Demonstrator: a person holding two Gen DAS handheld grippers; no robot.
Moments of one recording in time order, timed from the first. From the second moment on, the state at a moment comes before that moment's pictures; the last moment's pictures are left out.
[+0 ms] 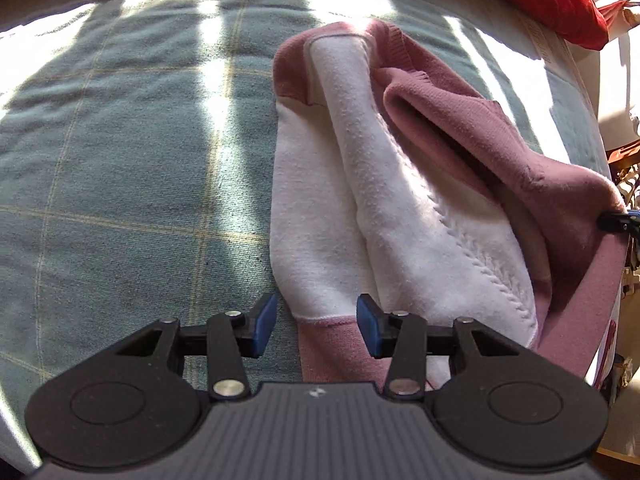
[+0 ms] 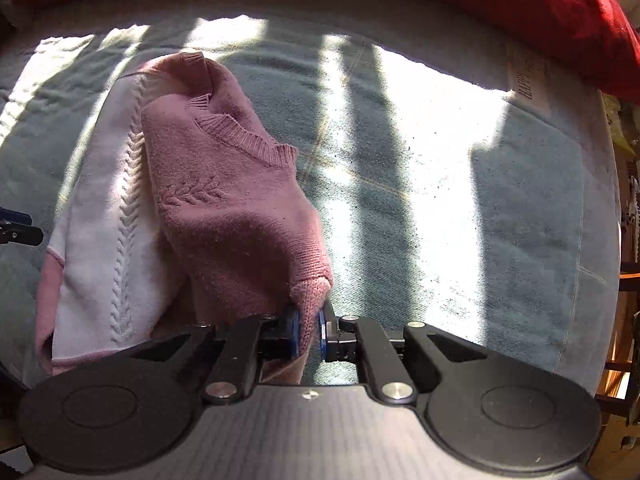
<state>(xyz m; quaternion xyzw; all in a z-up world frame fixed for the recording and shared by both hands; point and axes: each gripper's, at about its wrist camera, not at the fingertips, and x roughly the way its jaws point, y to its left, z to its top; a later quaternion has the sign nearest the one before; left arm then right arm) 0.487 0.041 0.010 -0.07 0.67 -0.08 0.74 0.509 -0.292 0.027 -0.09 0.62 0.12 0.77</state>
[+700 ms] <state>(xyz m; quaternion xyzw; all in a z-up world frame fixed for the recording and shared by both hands) 0.478 0.036 0.012 -0.08 0.67 -0.05 0.74 0.631 -0.379 -0.008 -0.25 0.59 0.01 0.77</state>
